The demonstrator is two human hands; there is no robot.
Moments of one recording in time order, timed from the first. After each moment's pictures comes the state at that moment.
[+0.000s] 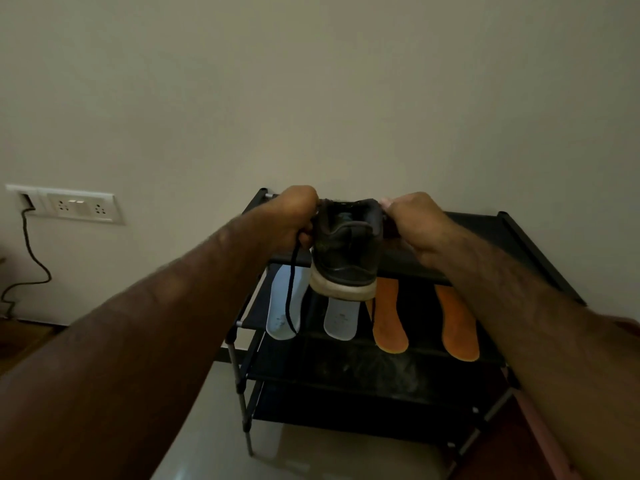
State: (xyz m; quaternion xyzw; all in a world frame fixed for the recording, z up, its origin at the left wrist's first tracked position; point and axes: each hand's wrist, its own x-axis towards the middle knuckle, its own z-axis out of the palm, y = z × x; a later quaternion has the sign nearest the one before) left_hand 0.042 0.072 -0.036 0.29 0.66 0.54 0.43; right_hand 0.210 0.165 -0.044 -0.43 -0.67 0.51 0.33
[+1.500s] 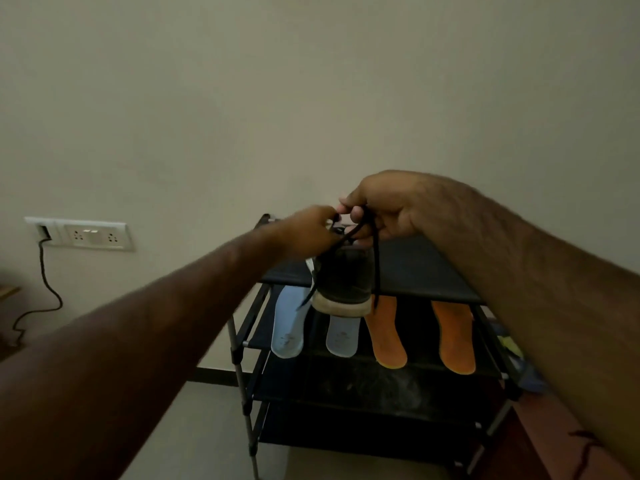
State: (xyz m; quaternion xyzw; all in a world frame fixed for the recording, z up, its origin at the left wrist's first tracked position) left_hand 0.066 0.043 0.003 0.60 0.73 0.27 0.18; right_hand 0.197 0.107 0.054 -0.43 -0.70 0.55 0.13
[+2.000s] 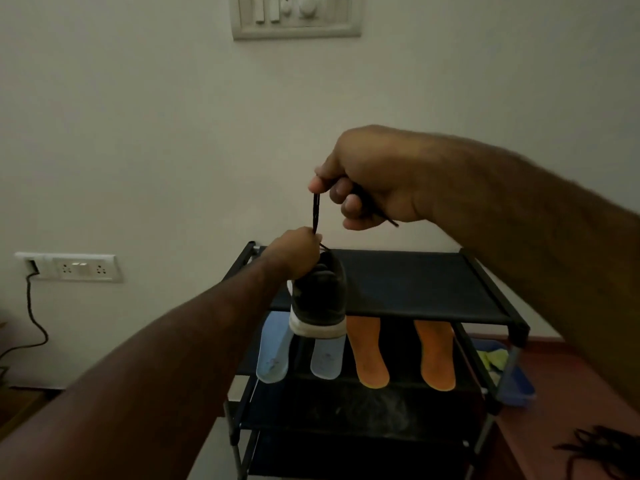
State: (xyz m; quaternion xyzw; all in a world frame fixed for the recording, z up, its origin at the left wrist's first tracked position) left_hand 0.073 0.085 -0.001 0.58 0.79 0.18 0.02; right_hand 0.247 0.050 0.133 -0.37 -0.78 0.46 0.21
